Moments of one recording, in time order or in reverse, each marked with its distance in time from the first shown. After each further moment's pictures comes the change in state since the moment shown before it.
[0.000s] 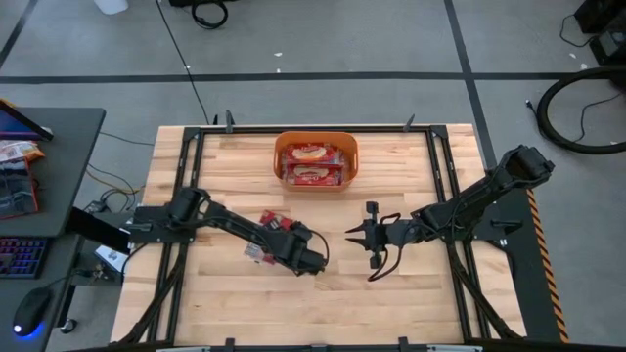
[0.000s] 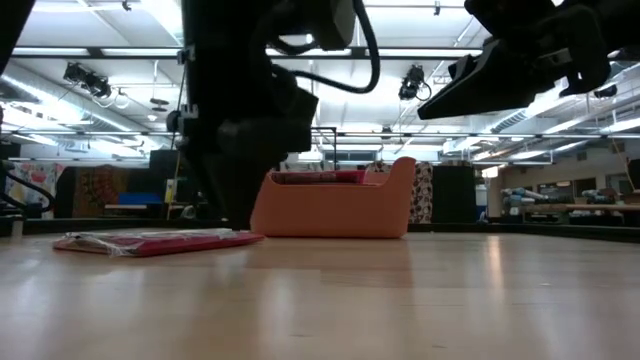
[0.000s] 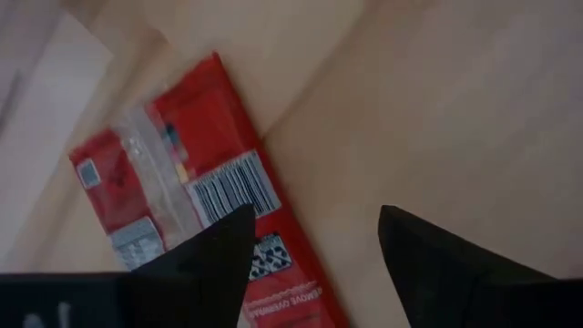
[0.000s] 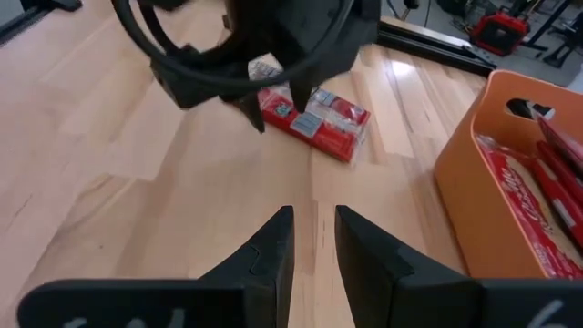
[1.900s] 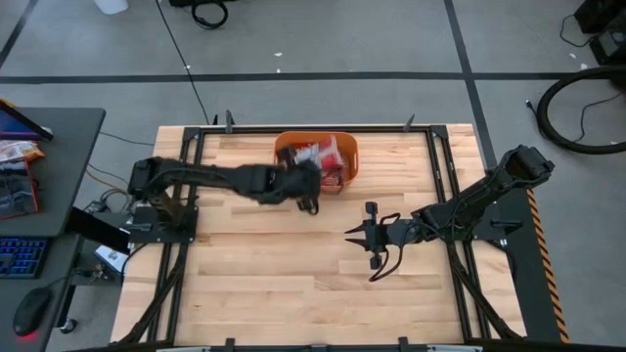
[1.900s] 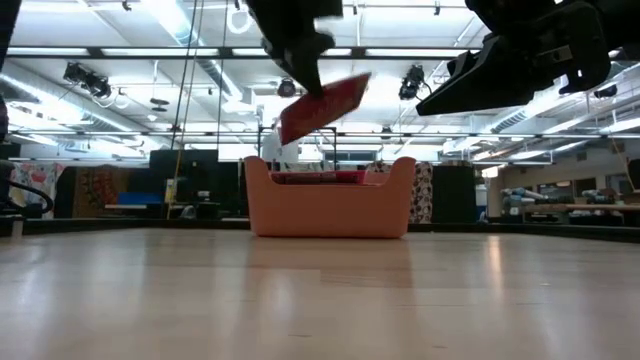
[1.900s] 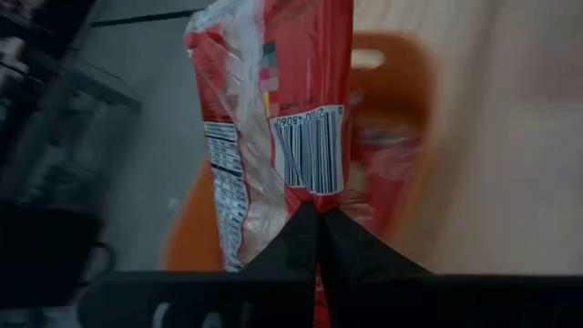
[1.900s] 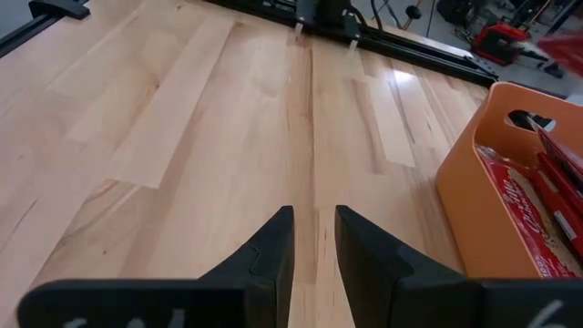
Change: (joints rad) left arm 0.297 -0.374 -0.041 0.389 -0.391 0.955; right arm 0.001 0.000 0.000 0.023 -0.009 -0.021
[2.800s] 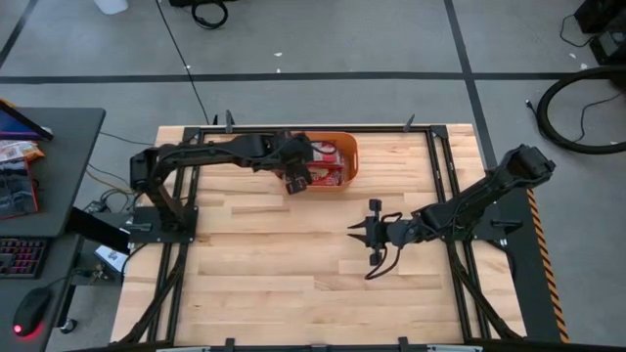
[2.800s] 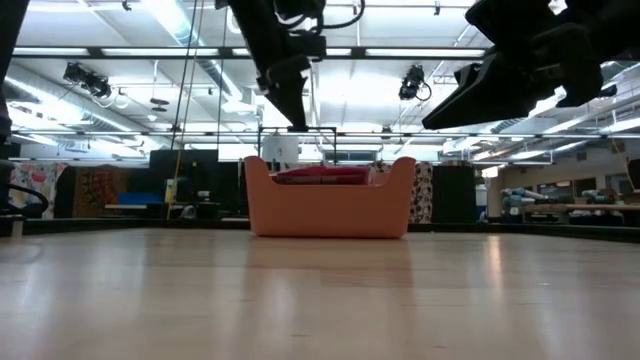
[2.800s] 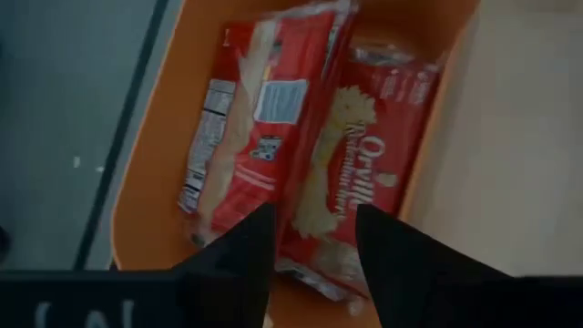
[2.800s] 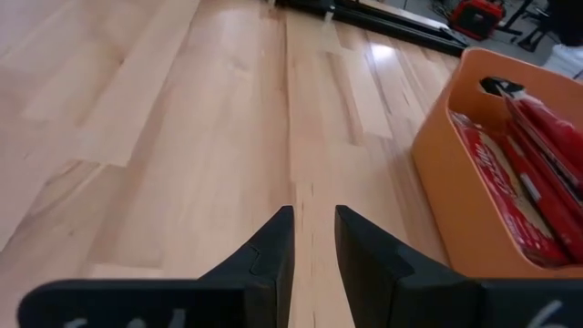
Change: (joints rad) left arm 0.261 0.004 -0.004 -0.102 0.416 0.150; right arm -0.002 -0.009 -0.004 -0.067 0.069 0.047
